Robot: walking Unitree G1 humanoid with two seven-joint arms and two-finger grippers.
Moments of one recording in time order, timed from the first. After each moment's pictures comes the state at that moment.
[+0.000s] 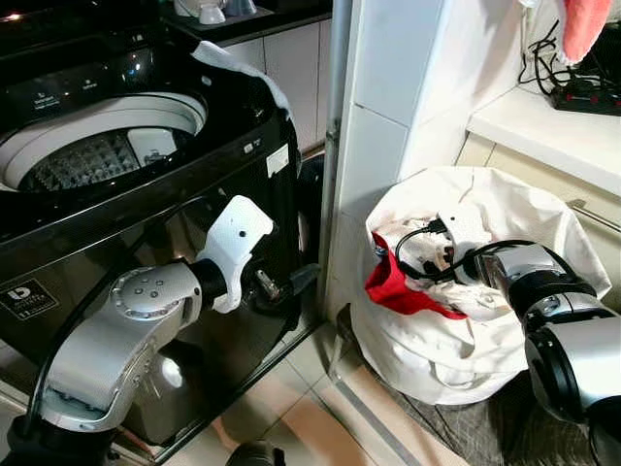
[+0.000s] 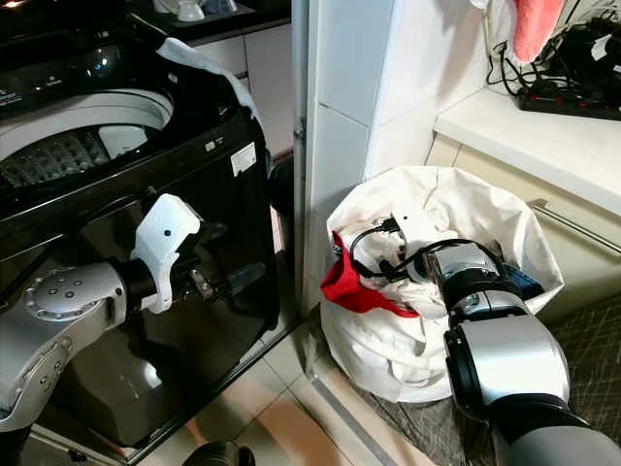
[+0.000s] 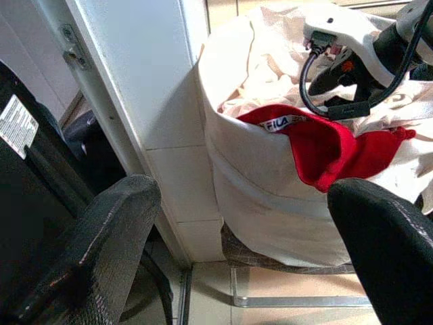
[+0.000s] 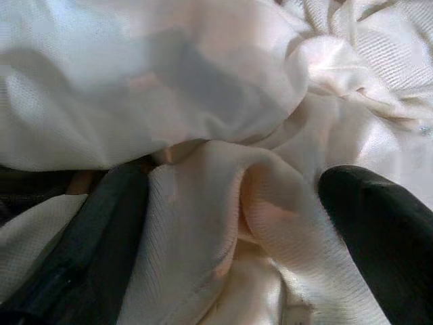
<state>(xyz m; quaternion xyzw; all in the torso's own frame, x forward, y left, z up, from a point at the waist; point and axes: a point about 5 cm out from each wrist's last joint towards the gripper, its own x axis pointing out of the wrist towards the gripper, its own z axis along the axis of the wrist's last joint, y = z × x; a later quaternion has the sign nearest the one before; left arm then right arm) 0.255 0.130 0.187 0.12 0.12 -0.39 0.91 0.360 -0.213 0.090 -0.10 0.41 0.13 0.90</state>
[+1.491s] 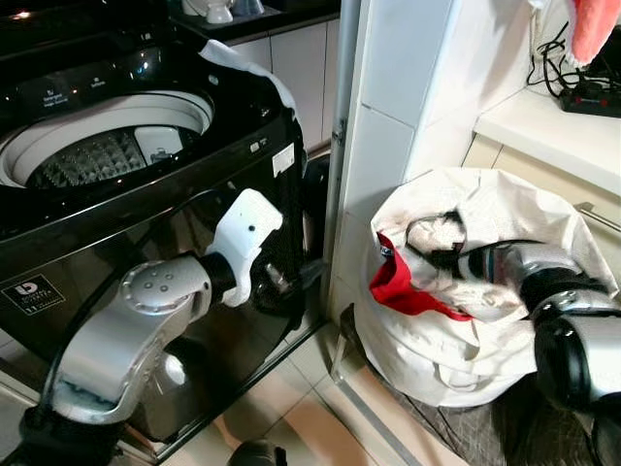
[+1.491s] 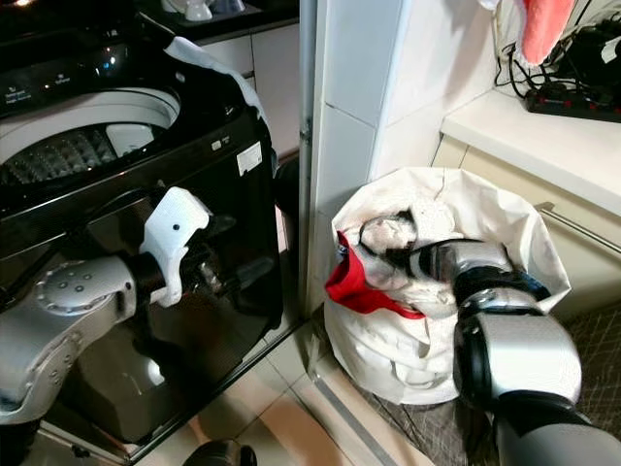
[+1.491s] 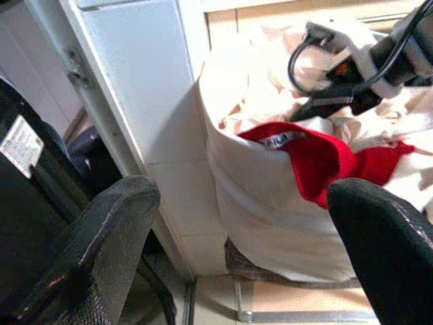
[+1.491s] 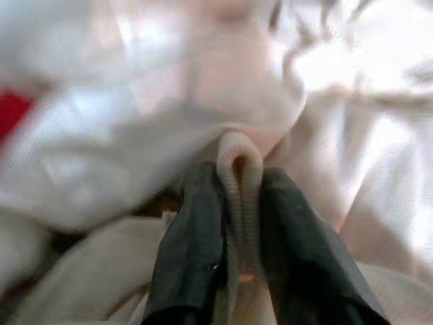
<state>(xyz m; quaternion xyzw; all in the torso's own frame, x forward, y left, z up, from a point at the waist) 0.263 0.121 0.191 0.12 0.09 -0.39 0.91 0.365 -0.221 0.107 0.06 0.38 0.08 0.92</state>
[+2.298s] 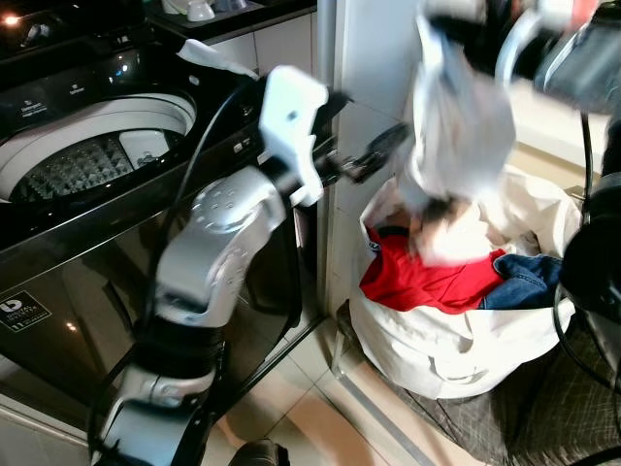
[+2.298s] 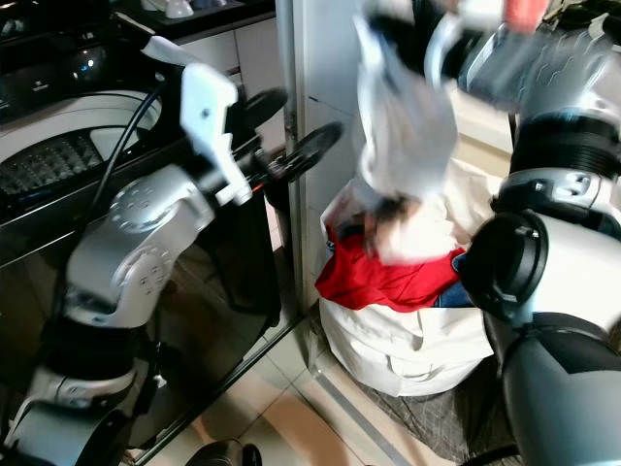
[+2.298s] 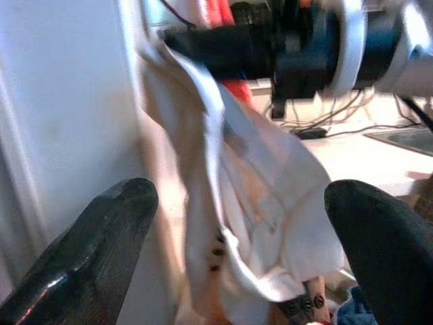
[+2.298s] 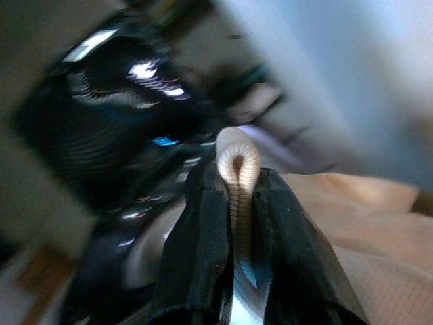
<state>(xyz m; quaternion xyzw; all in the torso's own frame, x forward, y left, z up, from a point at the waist) 0.311 0.053 0.266 0.00 -0.15 -0.41 0.90 0.382 -0.169 0.361 0.31 0.08 0.33 0.89</state>
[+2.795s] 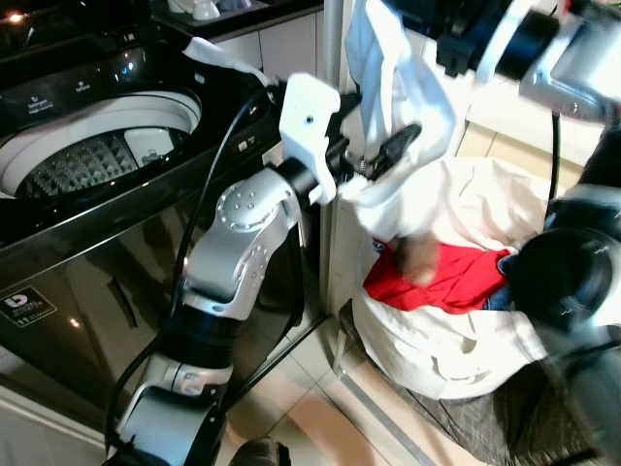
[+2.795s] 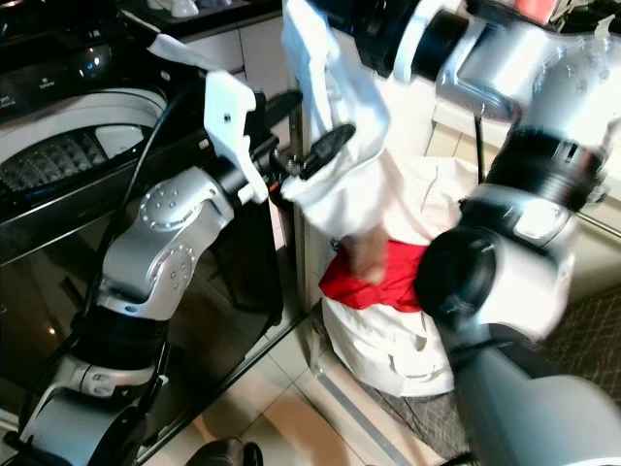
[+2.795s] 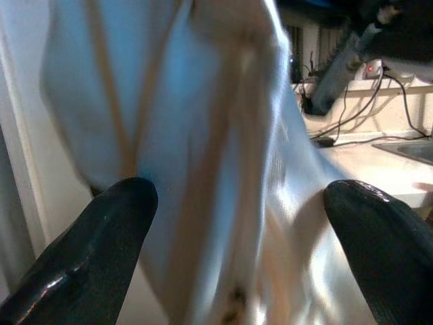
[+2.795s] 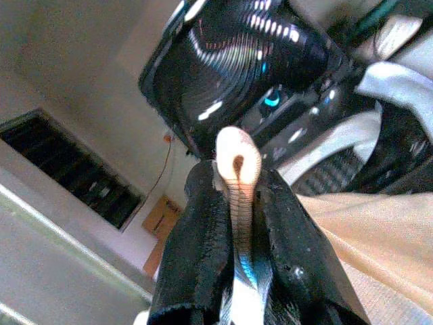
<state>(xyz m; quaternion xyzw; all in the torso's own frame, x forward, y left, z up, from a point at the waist) 0.324 0.041 0.259 -0.02 -0.16 -0.39 0.91 0.340 -0.132 0.362 0.37 0.12 0.45 0.80</state>
